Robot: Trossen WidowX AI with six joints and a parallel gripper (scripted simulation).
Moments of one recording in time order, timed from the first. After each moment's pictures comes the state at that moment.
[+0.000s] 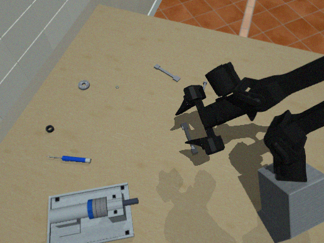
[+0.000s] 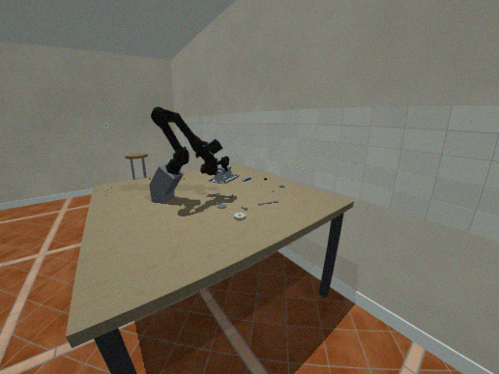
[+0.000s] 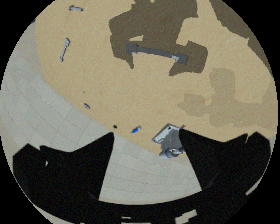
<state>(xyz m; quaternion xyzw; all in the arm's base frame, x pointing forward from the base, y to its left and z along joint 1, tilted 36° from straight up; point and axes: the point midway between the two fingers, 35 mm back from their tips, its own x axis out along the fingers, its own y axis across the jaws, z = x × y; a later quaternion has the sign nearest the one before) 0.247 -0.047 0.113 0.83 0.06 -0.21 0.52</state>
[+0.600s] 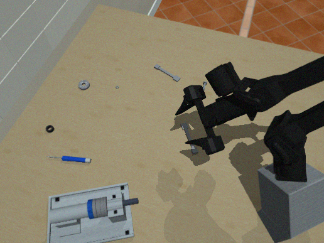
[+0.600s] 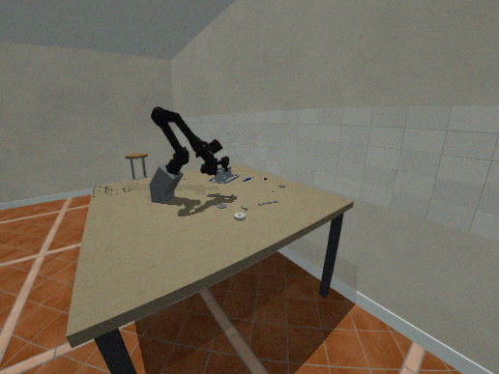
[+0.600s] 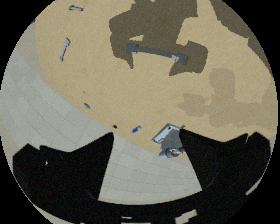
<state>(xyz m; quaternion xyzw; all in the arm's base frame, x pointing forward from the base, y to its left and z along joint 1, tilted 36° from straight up) 0.247 -0.046 0.113 0.83 0.06 -0.21 0.52</state>
